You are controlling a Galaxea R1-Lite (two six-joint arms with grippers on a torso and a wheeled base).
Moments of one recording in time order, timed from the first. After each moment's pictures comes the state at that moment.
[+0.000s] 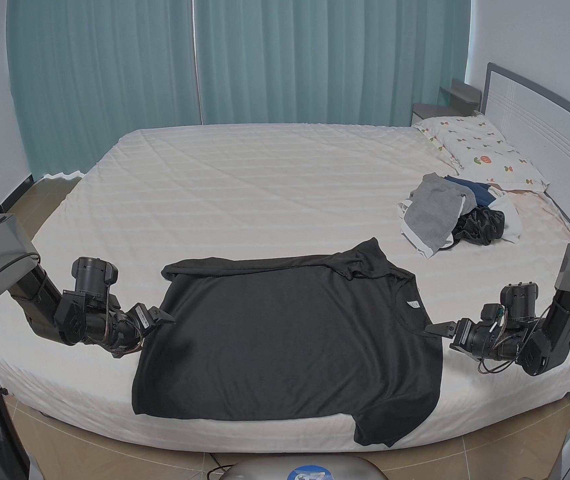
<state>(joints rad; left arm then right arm) -0.03 2.14 -0.81 -0.46 -0.24 -0.68 0.02 2.23 -0.50 -1.07 0.41 0.54</state>
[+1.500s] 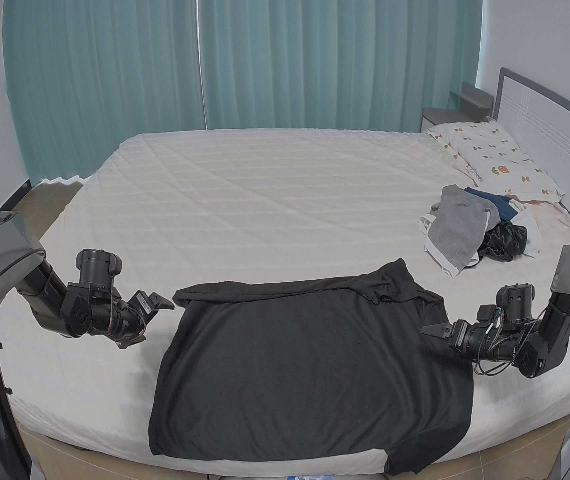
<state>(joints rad) -0.03 2.17 -0.88 -0.47 -0.22 -0.80 0.04 2.25 -0.50 -1.09 0.40 0.54</state>
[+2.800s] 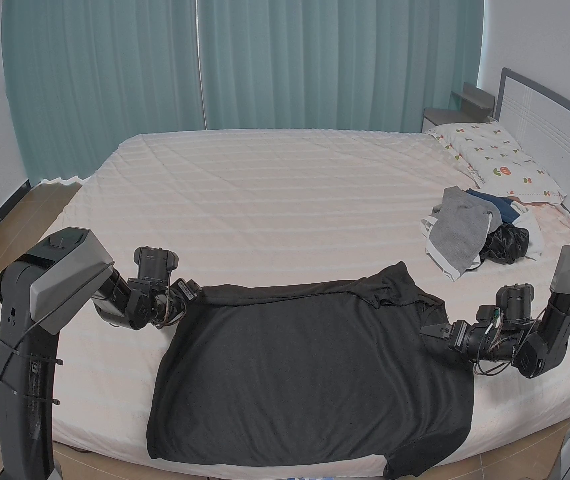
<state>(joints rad) -0.16 2.50 -1.31 -0.47 0.09 -0.82 0.04 2.25 -0.50 -1.09 0.40 0.54</state>
